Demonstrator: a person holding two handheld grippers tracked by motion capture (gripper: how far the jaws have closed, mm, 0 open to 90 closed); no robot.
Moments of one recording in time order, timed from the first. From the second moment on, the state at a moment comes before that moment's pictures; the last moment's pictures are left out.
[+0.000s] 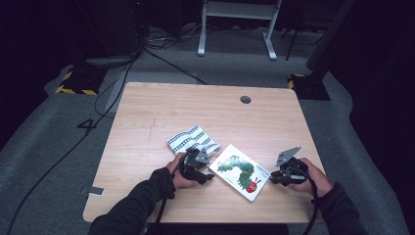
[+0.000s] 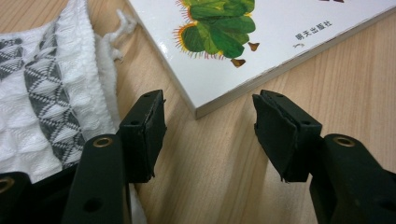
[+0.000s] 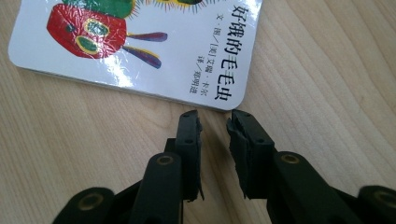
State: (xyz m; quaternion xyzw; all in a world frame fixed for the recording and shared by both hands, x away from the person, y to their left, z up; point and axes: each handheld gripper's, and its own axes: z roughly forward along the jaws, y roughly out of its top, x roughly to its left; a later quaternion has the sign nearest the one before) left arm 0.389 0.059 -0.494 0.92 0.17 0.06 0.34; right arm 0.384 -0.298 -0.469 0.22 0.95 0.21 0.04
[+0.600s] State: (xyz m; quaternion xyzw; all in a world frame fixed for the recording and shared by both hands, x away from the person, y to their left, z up) left arm 0.389 0.059 -0.495 0.92 0.17 0.05 0.35; right arm 0.386 -0.306 -0.468 0.23 0.93 0.29 0.01
